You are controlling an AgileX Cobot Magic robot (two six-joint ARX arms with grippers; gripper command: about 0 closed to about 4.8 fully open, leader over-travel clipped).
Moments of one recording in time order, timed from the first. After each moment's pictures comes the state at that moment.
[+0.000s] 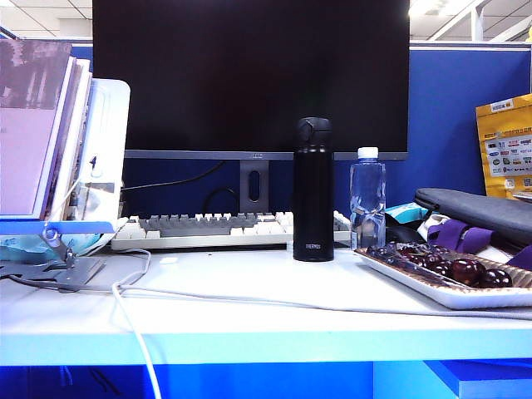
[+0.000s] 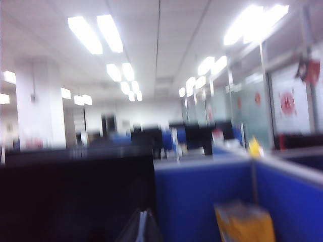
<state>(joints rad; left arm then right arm) 0.02 0.00 0.01 -0.15 0.06 -0.01 0.24 0.42 1.34 -0.43 0.24 -0.02</state>
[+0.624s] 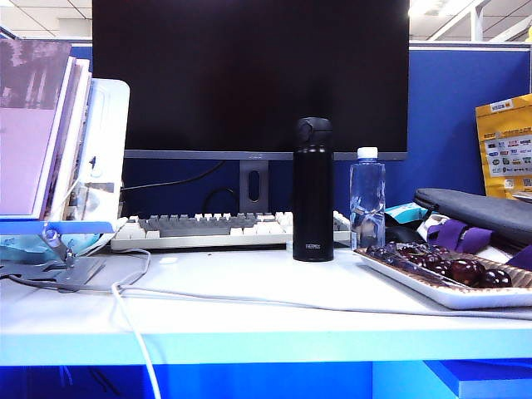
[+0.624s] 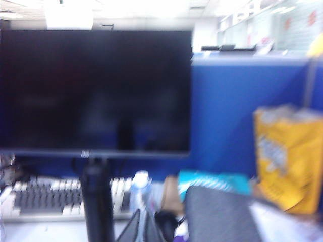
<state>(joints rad) 0.02 0.00 0.01 -0.15 0.06 -0.01 0.23 0.26 0.79 -0.34 0.11 0.00</state>
